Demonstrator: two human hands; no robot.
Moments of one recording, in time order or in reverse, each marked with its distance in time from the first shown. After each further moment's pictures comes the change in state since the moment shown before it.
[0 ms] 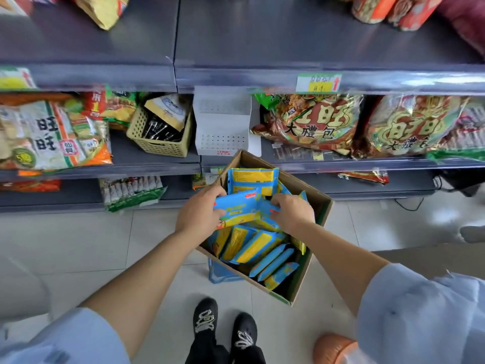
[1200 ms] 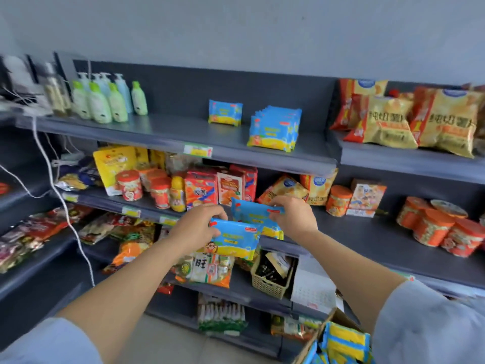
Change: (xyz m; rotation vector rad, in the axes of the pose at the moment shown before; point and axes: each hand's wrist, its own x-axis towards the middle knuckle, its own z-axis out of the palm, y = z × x) left_hand -0.186 -0.053 -0.439 0.098 0.448 0.106; right_hand -0.131 -0.389 -0.273 0.152 0.568 -0.617
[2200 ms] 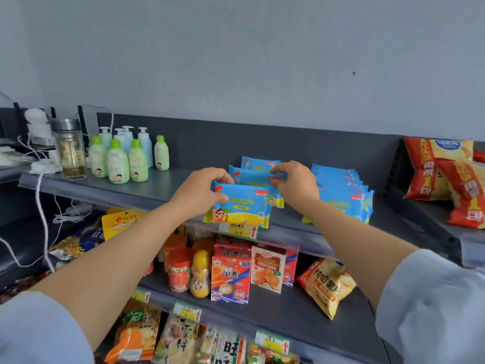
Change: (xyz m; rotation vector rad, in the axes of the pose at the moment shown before) left_hand 0.208 -0.102 -0.171 -0.122 0.317 0.123; right_hand 0.284 -0.124 0.001 0.081 0.296 -0.110
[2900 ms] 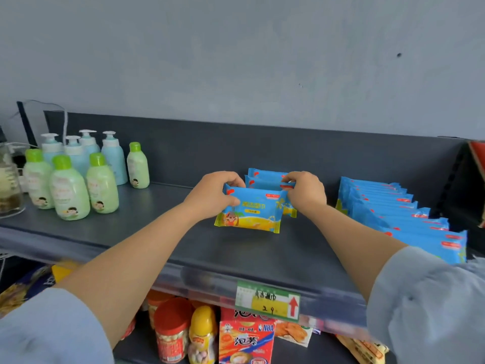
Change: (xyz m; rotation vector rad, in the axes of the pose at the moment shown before) left_hand 0.169 -0.105 0.035 -0.073 -0.146 0.023; right_hand 0.145 0.052 0.115 -0.084 -0.037 0.265
